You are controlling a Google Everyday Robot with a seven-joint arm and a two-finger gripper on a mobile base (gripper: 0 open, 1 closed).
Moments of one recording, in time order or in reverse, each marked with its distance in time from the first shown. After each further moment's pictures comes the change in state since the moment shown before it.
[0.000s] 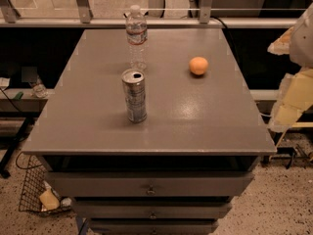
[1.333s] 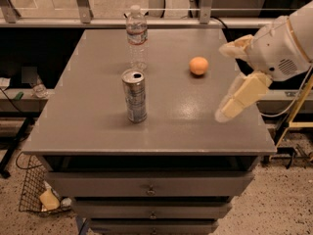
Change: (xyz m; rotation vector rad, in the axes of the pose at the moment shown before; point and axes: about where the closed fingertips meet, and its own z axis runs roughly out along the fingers) arm -0.086 -0.009 0.044 -0.070 -0.496 -0.030
